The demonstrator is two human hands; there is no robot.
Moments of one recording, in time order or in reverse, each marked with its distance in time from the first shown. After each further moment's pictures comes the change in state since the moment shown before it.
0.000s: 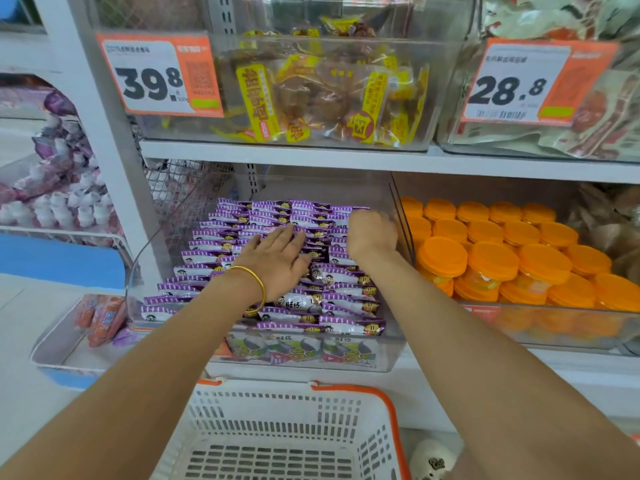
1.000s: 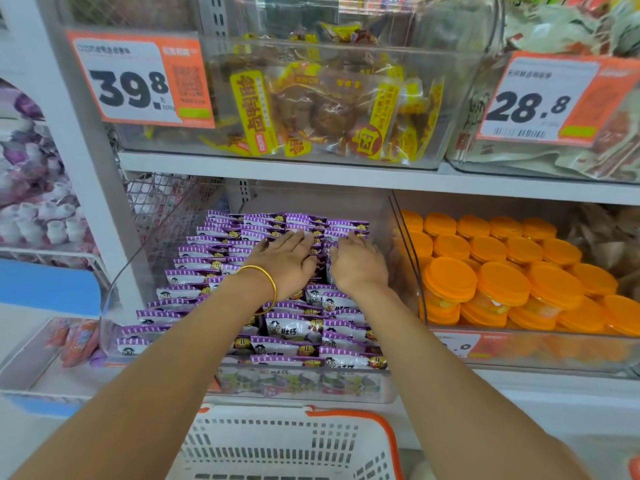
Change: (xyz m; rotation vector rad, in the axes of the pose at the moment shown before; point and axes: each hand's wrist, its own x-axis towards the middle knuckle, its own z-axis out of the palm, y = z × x) left_hand 0.045 0.002 -0.004 -0.091 0.021 0.032; right_hand 0.012 -0.002 0.036 0.127 -0.119 -0.053
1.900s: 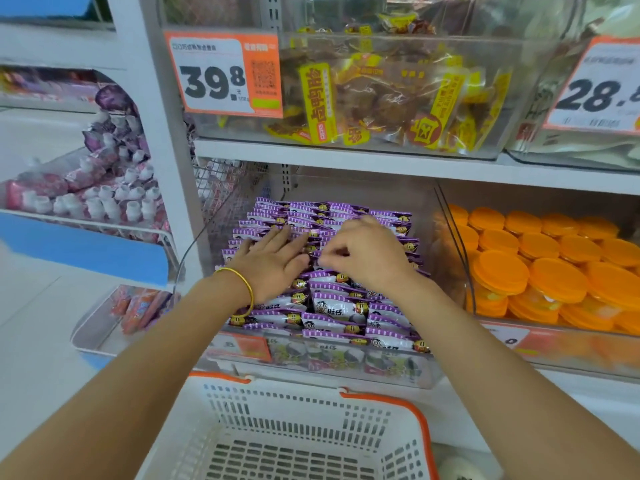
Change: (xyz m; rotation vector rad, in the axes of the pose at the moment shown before) left_hand -0.066 -0.056 -0.004 -0.010 -0.011 -0.110; right_hand -0.032 -0.039 -0.020 0.092 0.072 -0.497
